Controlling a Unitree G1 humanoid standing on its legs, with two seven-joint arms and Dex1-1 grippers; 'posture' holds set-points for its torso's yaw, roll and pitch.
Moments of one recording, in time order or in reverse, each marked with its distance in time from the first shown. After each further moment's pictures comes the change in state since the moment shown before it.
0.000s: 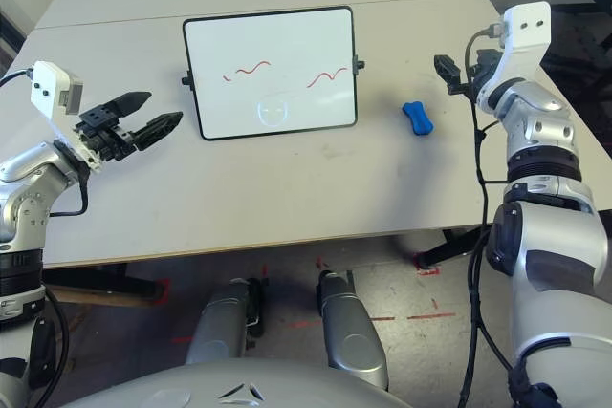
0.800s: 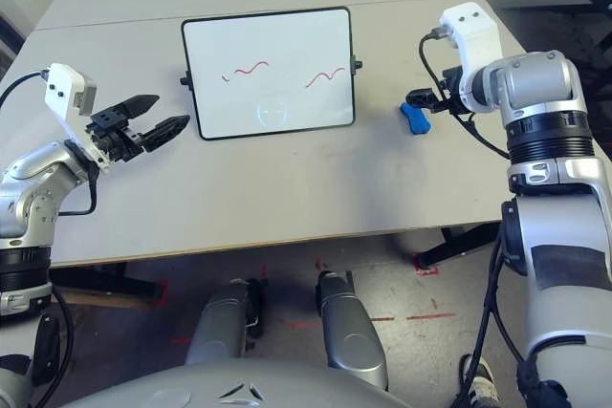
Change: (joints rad) left arm -0.013 -0.015 -0.027 0.033 0.030 -0.024 0.016; right arm 0.010 0.029 0.226 -0.416 -0.080 0.764 0.091
